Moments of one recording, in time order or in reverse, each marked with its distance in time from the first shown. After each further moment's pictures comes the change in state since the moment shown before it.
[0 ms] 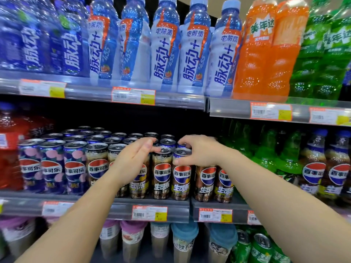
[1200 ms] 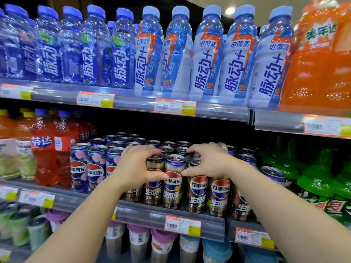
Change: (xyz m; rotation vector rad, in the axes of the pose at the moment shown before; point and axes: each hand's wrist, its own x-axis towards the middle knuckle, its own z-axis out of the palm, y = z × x) left_hand -0.008 -0.034 -0.073 0.645 0.023 0.017; right_hand 0.041 -0.058 0.012 -0.086 0.028 -0.049
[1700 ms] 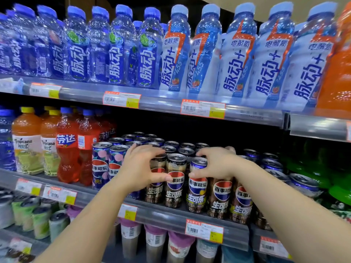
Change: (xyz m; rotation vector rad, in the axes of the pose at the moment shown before) left_hand -0.013 -0.048 -0.010 -0.003 0.036 -0.015; right_hand 0.025 -0.038 0.005 -0.024 -0.094 0.035
